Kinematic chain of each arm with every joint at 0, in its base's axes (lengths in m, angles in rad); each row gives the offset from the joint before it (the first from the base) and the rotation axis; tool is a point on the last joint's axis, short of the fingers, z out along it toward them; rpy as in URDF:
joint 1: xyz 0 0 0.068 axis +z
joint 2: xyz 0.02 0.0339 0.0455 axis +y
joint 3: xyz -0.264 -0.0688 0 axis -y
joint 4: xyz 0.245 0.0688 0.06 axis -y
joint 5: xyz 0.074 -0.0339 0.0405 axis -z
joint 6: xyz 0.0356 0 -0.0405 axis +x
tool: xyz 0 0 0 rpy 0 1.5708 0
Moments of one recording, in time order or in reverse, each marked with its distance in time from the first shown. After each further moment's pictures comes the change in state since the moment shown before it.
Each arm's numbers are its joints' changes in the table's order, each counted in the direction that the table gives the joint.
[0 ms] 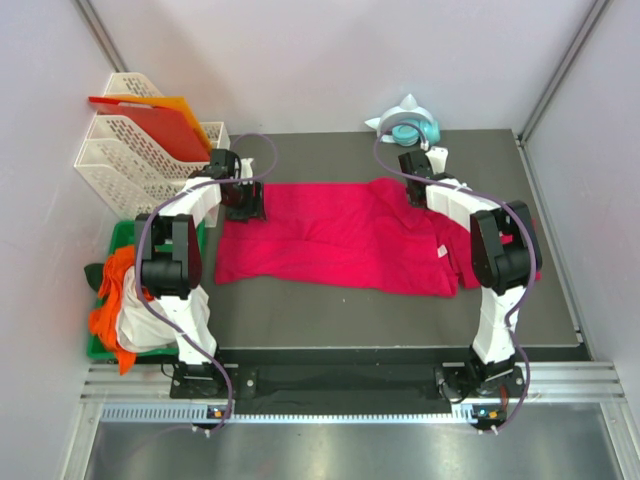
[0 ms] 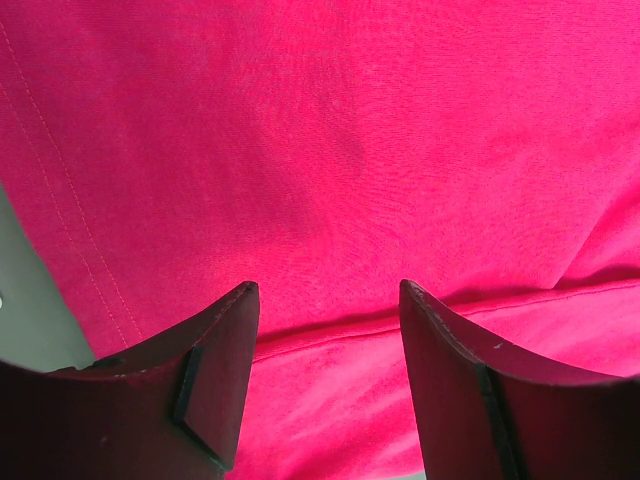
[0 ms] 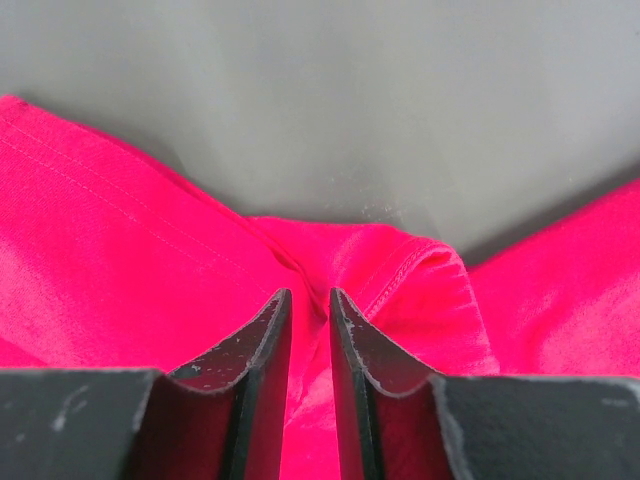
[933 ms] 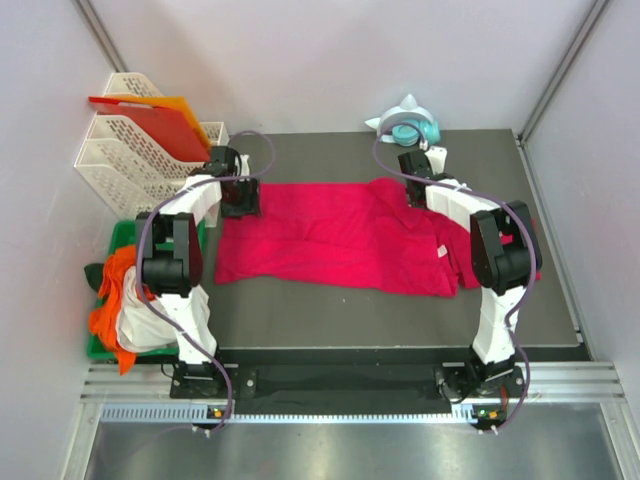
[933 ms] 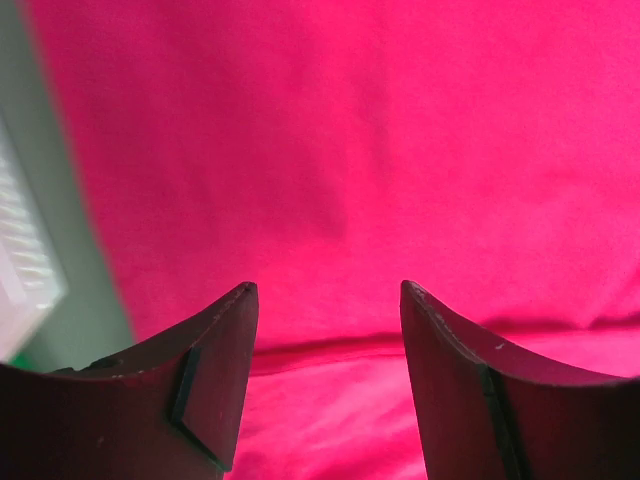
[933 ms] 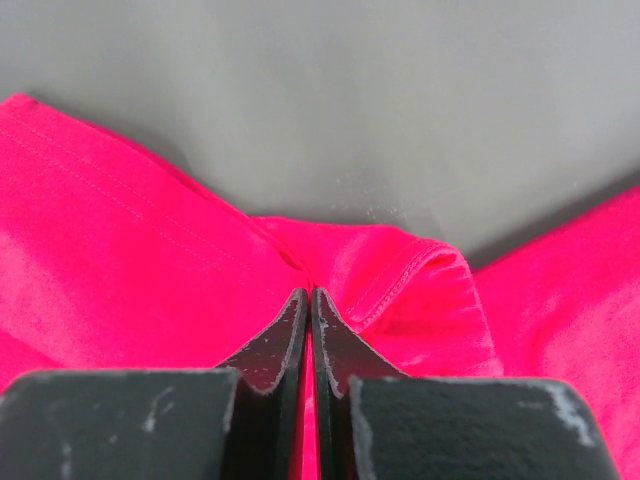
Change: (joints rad) left arm 0.001 0.003 0.007 0.019 -0.085 -0.023; right arm 0.001 -0.001 -0.003 0.010 -0.006 -0.009
